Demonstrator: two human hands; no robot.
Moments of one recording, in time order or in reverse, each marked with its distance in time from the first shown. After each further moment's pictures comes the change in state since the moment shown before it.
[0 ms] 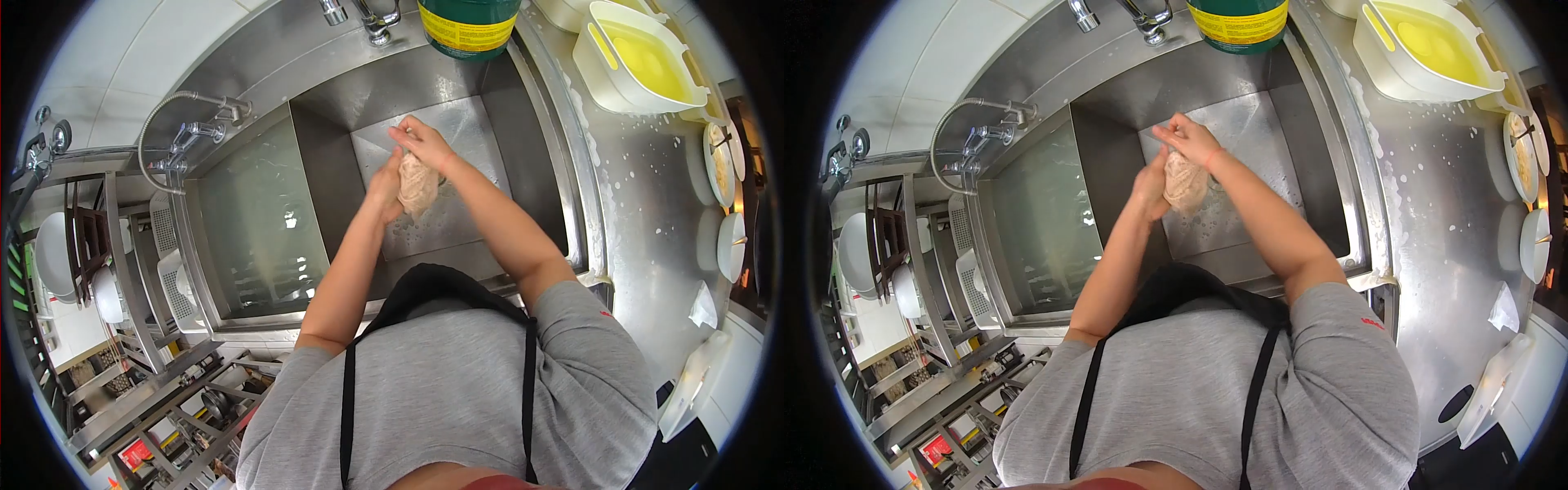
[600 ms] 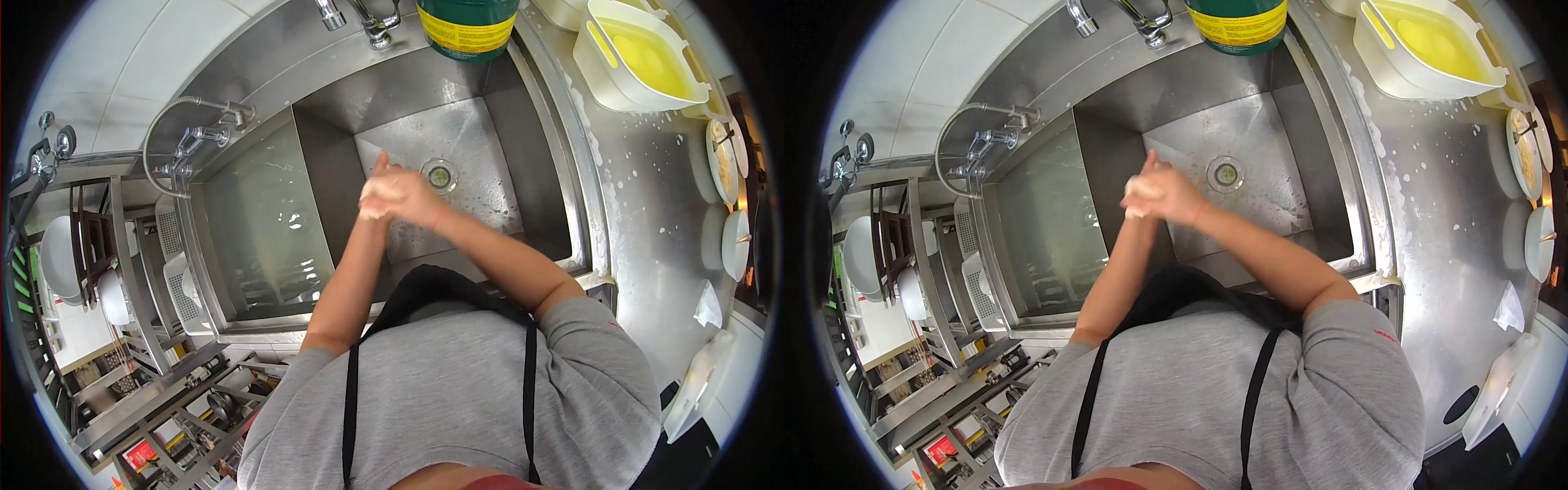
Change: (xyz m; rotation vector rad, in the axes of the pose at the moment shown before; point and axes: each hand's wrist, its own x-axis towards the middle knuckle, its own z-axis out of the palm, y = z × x) left_hand 0.056 -0.033 -0.090 -0.363 -0.566 -0.038; right_hand -0.068 -0.029 0.037 0.104 -0.097 -0.532
